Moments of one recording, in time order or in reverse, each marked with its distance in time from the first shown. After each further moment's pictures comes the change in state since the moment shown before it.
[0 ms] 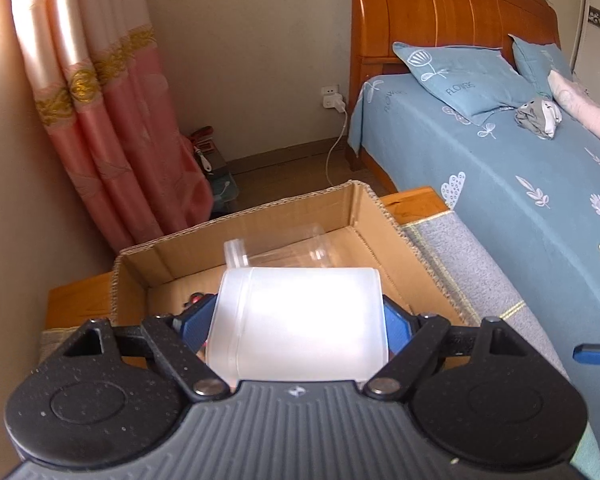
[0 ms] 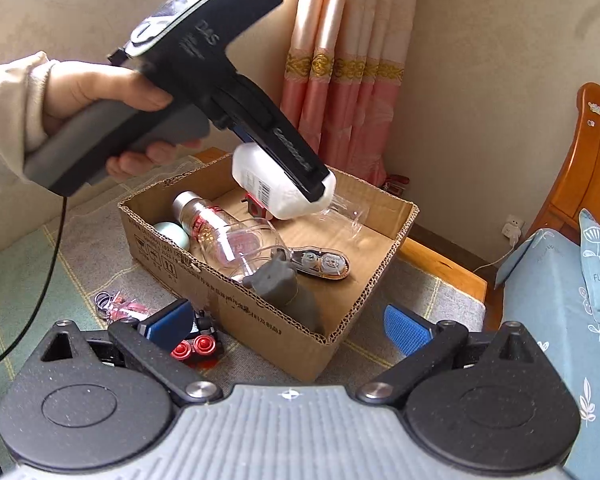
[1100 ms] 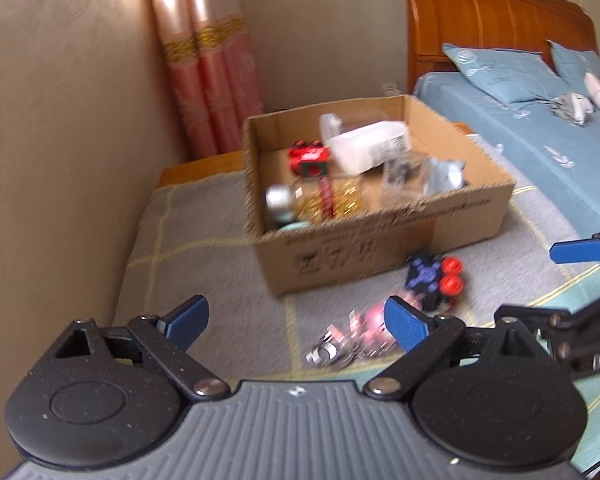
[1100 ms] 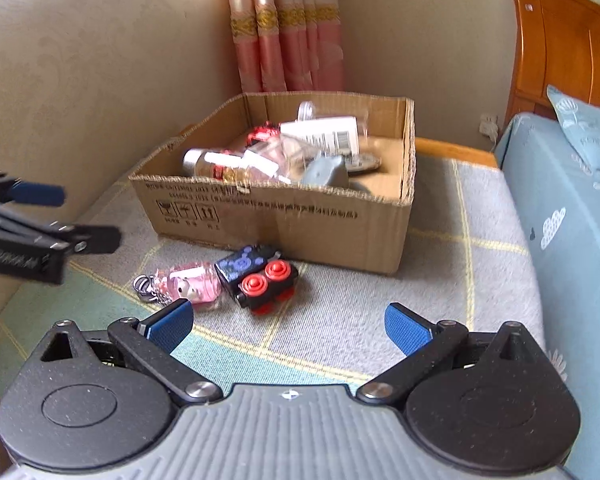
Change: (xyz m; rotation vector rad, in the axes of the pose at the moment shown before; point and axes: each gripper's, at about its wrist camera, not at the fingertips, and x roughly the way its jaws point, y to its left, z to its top) left arm -0.123 0.021 -0.191 -0.087 -0.043 0.215; right arm 0.015 0.062 -0.053 0.347 0.080 -0.042
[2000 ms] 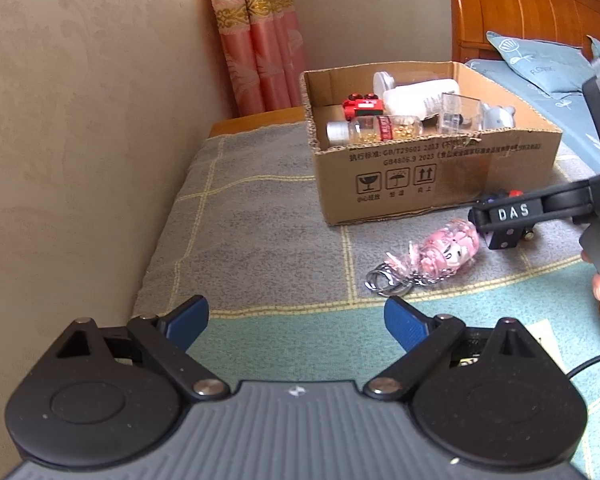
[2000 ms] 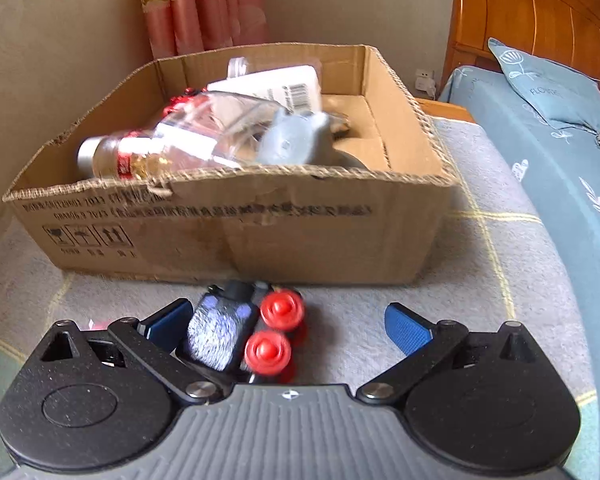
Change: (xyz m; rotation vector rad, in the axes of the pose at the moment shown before) left arm 0.007 0.014 -0.046 -0.051 0.037 0.082; right arm 0.082 0.008 0.014 0.137 0.077 -0.222
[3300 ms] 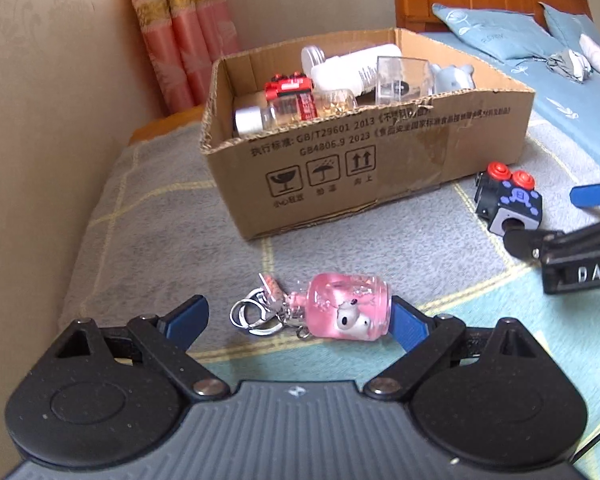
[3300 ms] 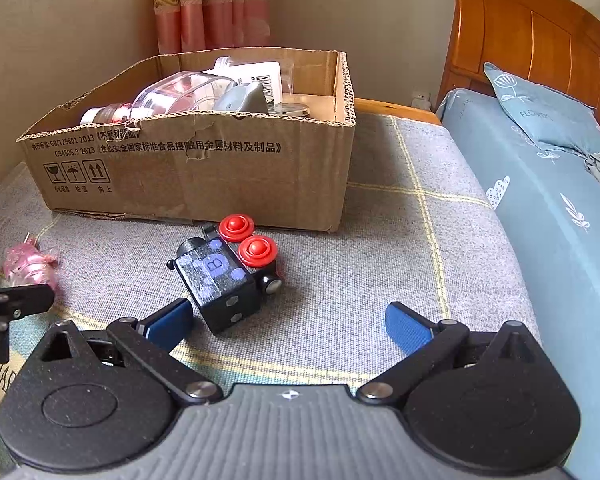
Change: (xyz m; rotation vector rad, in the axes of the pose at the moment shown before) left arm 0.047 -0.036 0.011 0.132 0.001 -0.104; right arm -0.023 -0.034 -0.039 -0.074 -0.071 -0.006
